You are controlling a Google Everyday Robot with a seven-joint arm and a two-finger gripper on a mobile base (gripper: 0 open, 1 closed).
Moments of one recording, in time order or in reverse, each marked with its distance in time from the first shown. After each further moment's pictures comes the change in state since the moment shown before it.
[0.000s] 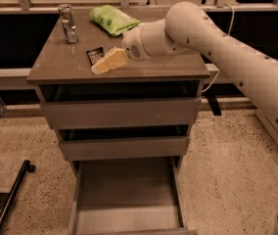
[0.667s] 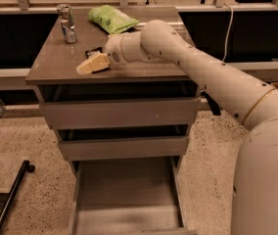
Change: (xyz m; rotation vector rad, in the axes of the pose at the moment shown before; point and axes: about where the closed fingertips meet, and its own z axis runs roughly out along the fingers) arm 0.003 -0.025 0.078 0.043 -0.080 -0.006
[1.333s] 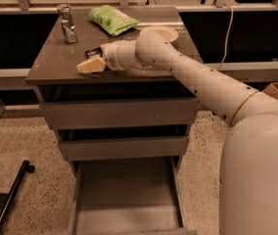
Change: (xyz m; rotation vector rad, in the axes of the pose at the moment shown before) arm 0.022 -0.008 0.035 0.017 -0.022 0.067
